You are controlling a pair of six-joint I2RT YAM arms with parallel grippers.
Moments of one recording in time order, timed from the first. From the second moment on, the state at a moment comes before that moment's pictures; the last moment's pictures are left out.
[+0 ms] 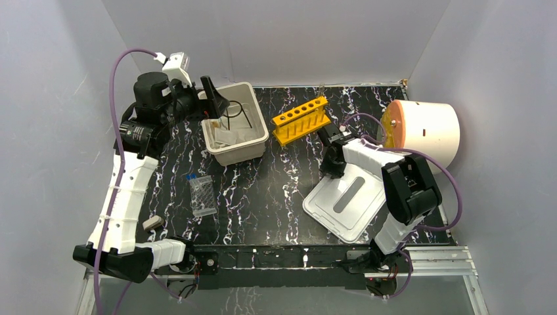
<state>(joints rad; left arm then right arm) -0.22 1.22 1.58 -0.71 0.23 -0.30 0.49 1.69 1.05 -0.63 0.22 0.83</state>
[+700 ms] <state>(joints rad) -0.27 1.25 1.50 -0.66 0.33 -0.36 0.48 1.71 1.10 -0.59 0.11 0.83</state>
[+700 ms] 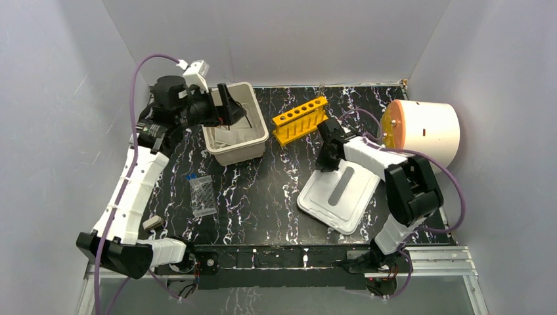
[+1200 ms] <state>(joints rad) -0.46 1.36 1.28 -0.45 0.46 -0.55 0.48 1.39 1.08 -0.41 0.02 0.75</state>
